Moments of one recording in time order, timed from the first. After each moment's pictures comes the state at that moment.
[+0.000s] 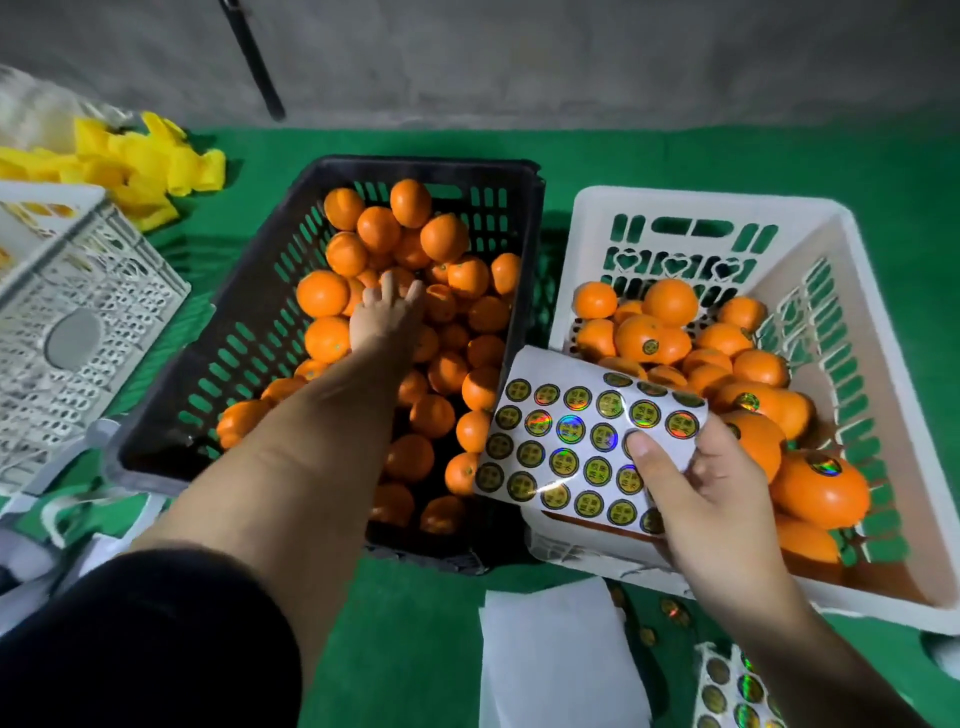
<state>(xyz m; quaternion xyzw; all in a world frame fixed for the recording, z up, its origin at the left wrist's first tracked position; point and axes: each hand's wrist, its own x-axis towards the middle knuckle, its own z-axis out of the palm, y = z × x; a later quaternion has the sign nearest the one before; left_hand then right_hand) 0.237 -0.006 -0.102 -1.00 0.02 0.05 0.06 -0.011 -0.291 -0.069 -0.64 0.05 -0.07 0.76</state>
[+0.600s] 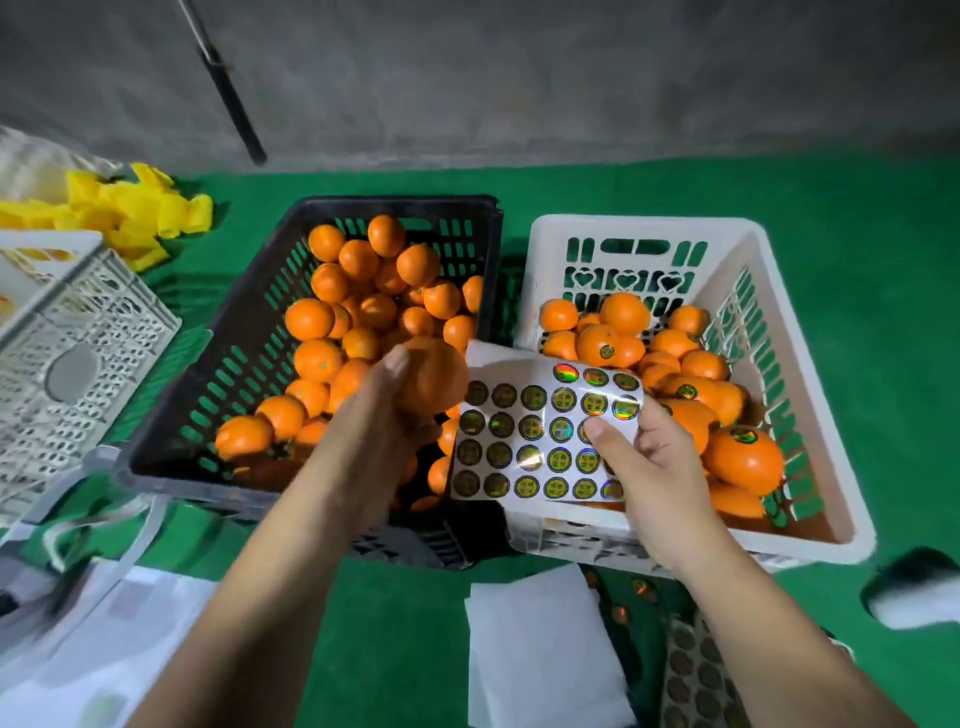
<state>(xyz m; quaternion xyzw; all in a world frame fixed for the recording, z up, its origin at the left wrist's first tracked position) 0.039 -0.051 0.009 -0.58 -0.14 0.16 -0.78 -0.012 -0.295 -0.056 -0.60 0.04 -0.03 0.80</state>
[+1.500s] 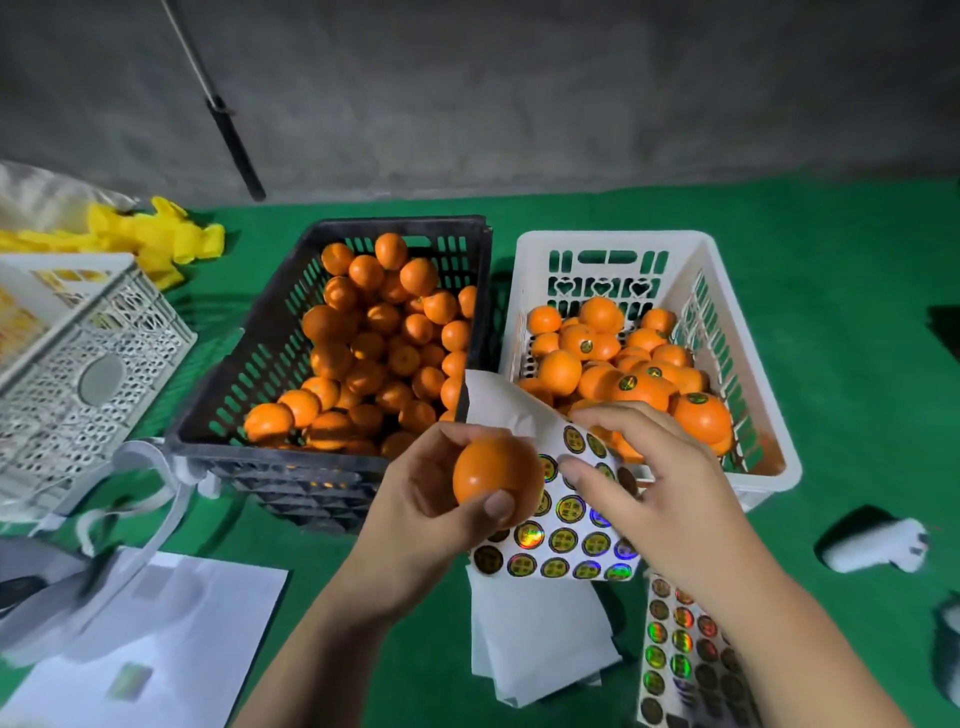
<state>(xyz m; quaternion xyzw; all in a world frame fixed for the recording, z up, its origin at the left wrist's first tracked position) -0.096 -0.065 0.028 -0.65 0.11 0.11 -0.74 -0.112 -0.294 0.022 -0.88 -0.09 -0.16 0.44</state>
